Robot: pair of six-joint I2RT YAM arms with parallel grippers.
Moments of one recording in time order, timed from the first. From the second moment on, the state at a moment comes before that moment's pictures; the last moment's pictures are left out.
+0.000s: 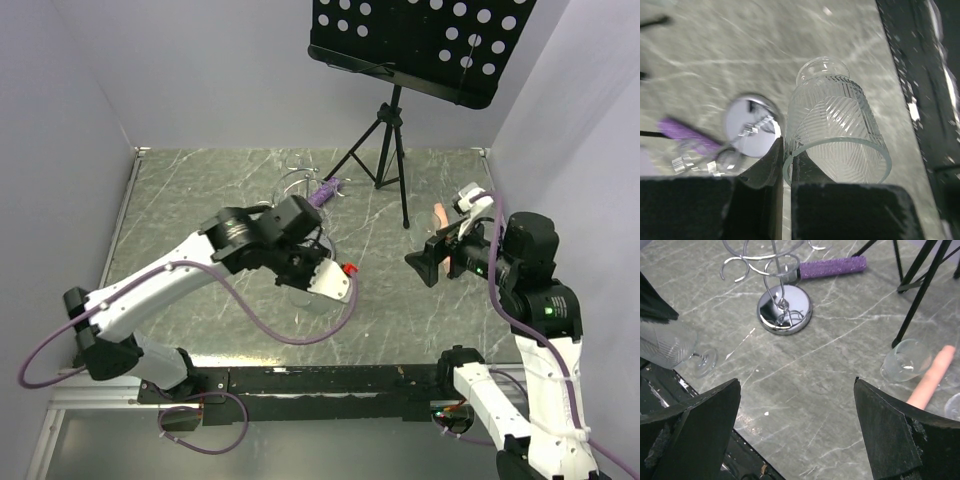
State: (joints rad) left arm -1.03 1.43 1.63 -1.16 0.28 0.93; right arm 0.08 0.74 1.21 -0.92 -0.57 -0.19
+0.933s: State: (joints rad) left arm -1.09 1.82 1.63 -1.20 0.09 0.74; right arm 0.07 0.70 1.07 -0.85 -0.62 -0.14
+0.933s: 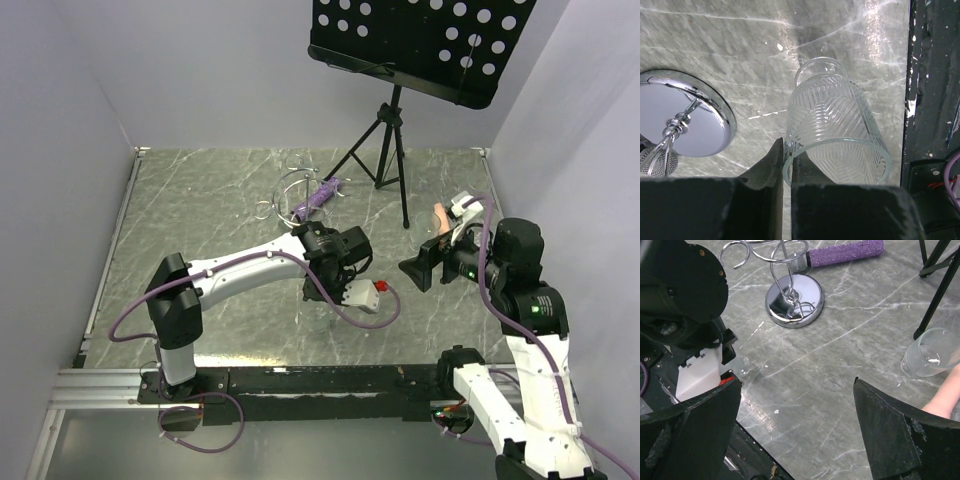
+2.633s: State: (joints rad) left arm -0.63 1.29 1.81 -1.09 0.26 0.57; right arm 0.35 0.93 1.13 -0.97 -0.67 -0.51
